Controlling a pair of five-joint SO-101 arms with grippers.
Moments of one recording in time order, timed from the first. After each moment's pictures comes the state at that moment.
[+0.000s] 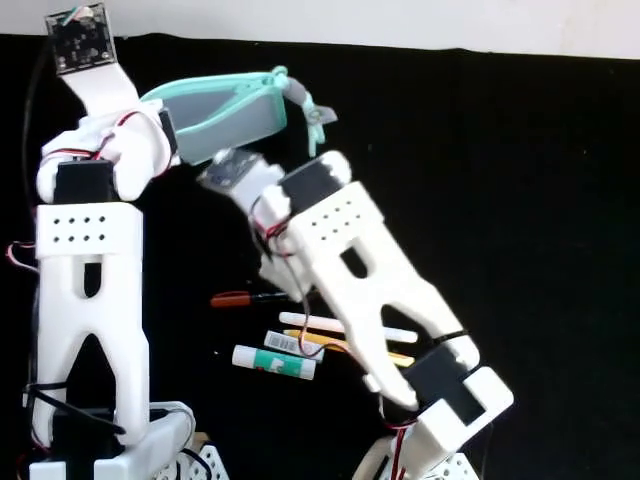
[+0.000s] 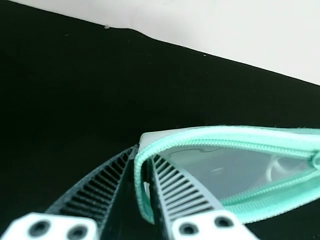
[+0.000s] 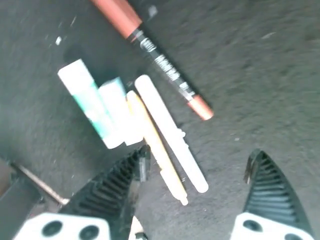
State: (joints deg) left arm -11.6 -17.9 9.7 55.1 11.3; right arm -42.2 5.5 -11.2 100.2 19.8
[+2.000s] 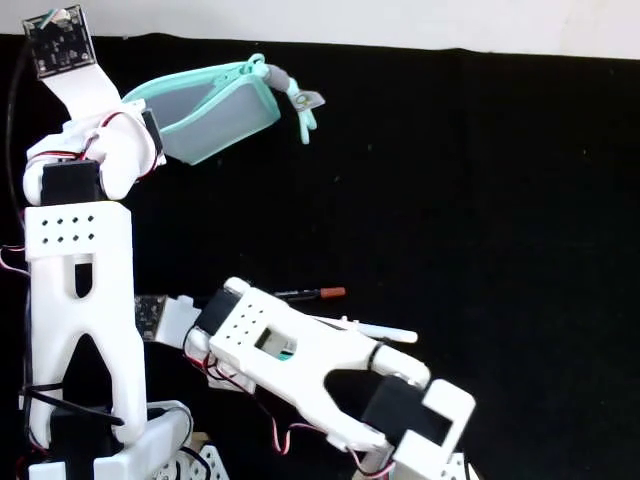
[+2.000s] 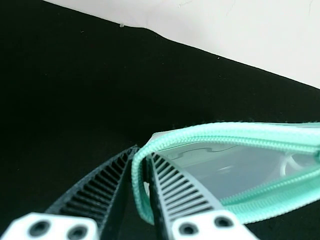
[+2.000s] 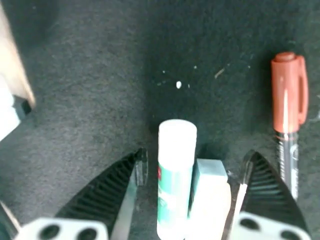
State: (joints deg) left arm -14.1 -17.9 9.7 55.1 11.6; right arm -64.9 9.2 17.6 66.9 23.3
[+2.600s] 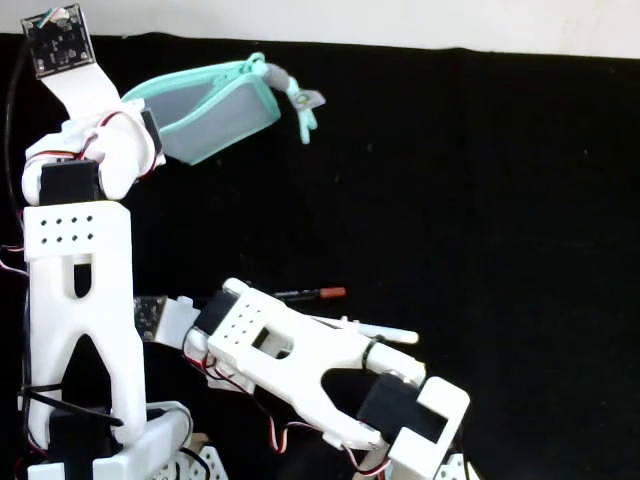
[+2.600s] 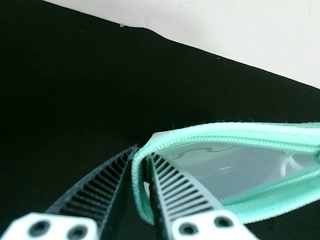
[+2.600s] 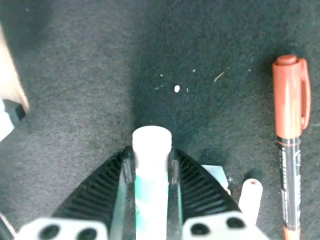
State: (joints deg) left arm -14.1 -17.9 9.7 55.1 11.6; right arm -64.8 10.2 17.6 66.0 23.3
